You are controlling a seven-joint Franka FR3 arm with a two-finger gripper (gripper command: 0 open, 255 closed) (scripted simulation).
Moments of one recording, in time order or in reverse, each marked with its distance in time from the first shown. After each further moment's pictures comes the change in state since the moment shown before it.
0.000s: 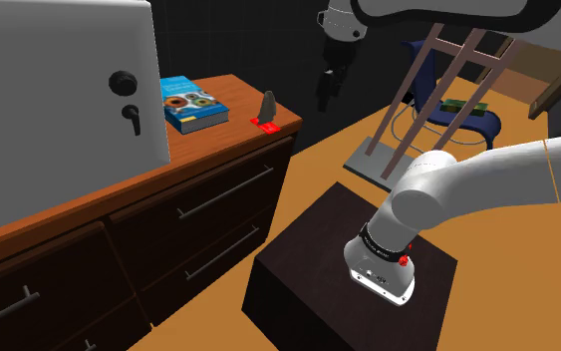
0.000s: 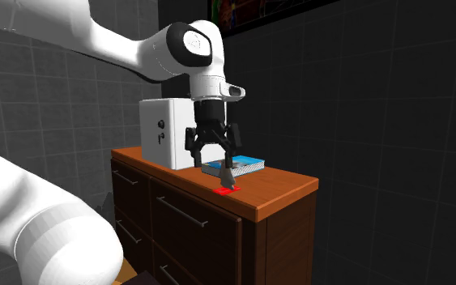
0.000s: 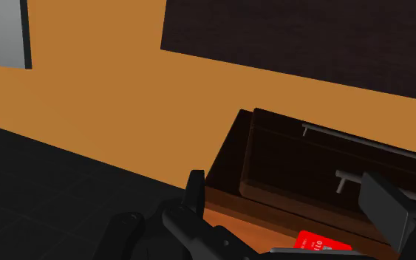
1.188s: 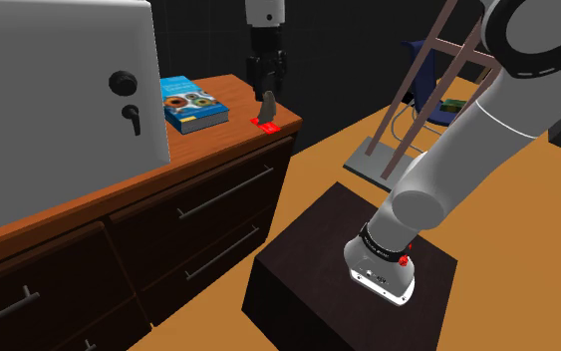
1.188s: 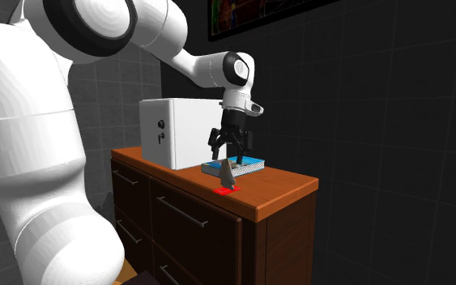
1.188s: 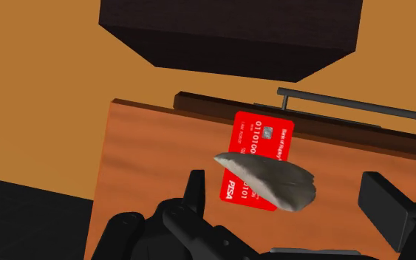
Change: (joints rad) arm 0.020 0.623 0.066 0.501 0.130 -0.093 0.151
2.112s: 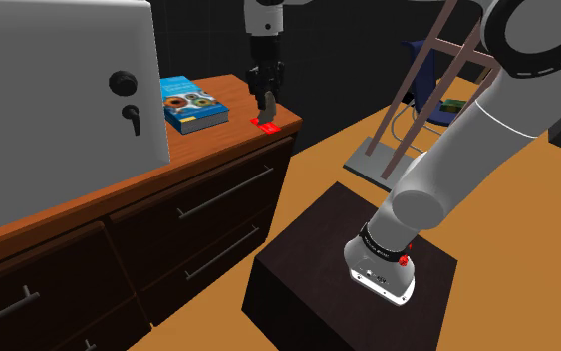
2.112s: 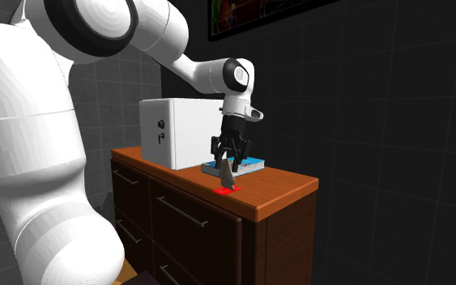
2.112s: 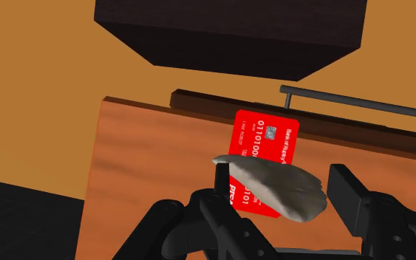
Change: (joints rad) arm 0.000 0.003 0.000 -0.042 0.000 0.047 0.000
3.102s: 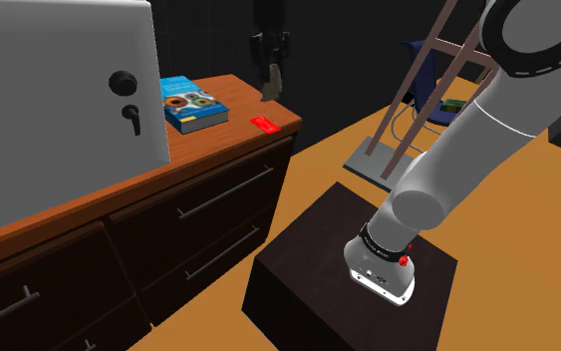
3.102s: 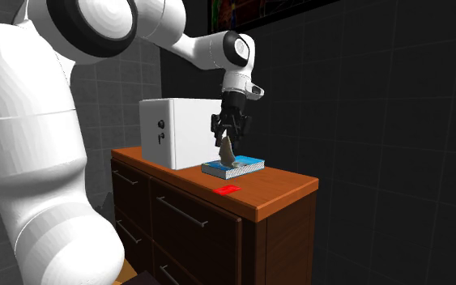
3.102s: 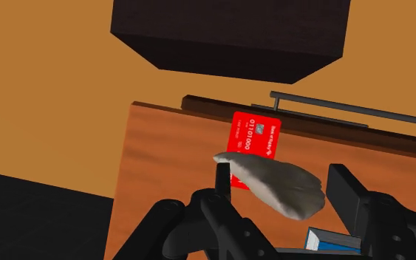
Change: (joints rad) arm -0.001 0.008 -0.001 0.196 -0.001 -0.189 0.002
